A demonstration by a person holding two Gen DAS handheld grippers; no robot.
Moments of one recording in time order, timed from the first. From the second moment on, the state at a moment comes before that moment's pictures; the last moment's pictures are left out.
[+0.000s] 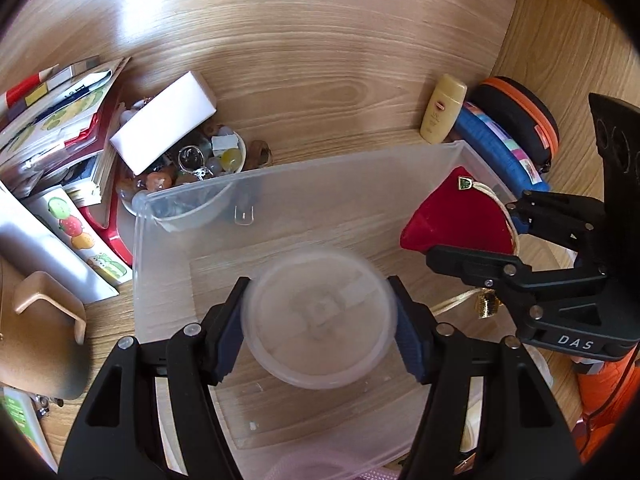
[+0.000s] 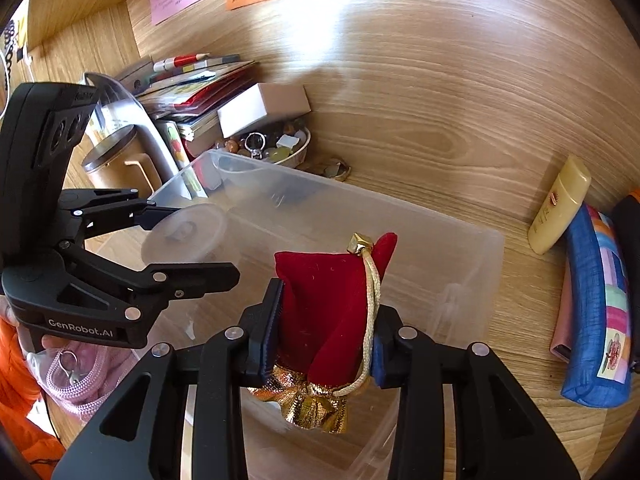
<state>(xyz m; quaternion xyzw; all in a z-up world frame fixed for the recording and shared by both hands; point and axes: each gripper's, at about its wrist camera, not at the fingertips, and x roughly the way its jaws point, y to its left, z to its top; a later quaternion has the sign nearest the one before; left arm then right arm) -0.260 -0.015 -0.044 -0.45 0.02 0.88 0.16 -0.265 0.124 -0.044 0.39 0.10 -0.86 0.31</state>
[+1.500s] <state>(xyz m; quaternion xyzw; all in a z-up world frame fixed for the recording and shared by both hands) -0.190 -0.028 0.029 -0.33 0.04 0.93 0.11 -0.205 0.127 0.022 0.27 0.16 -0.91 0.27</state>
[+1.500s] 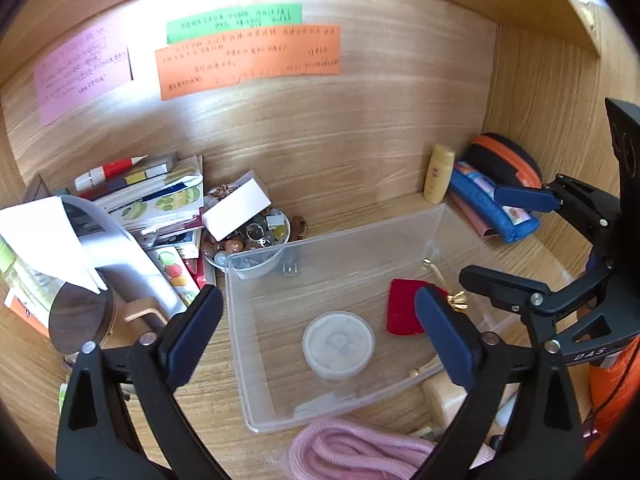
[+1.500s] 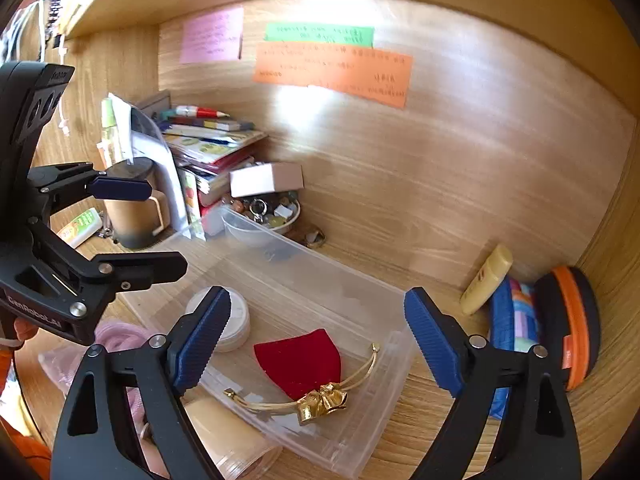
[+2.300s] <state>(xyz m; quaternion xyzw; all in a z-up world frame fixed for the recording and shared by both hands) -0.095 -0.067 0.041 -0.30 0.00 0.95 0.05 -0.116 0.158 0.023 0.22 0.19 -0.93 0.23</state>
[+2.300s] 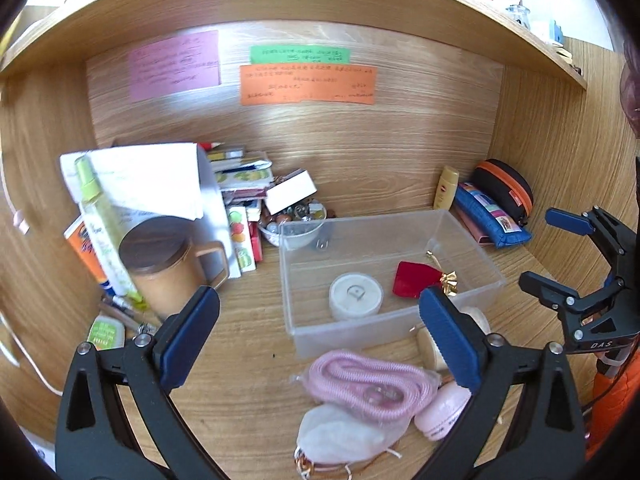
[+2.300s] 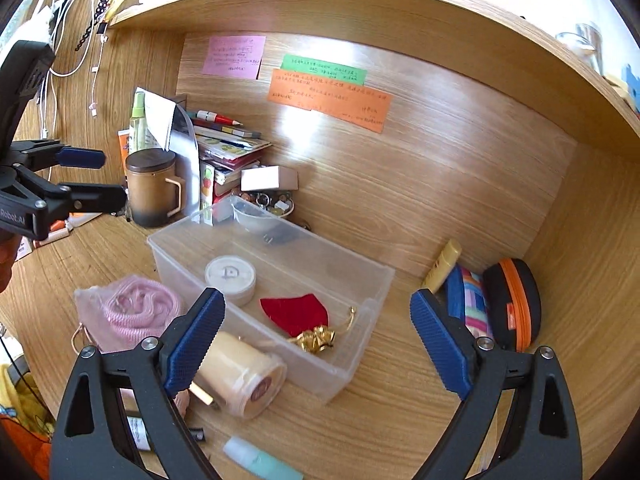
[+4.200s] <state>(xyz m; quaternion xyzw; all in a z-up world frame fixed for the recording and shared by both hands) -0.079 -0.041 -0.092 -0.46 -0.03 0.88 0.08 -0.101 0.191 -0.110 0.42 0.09 -0.88 0.18</state>
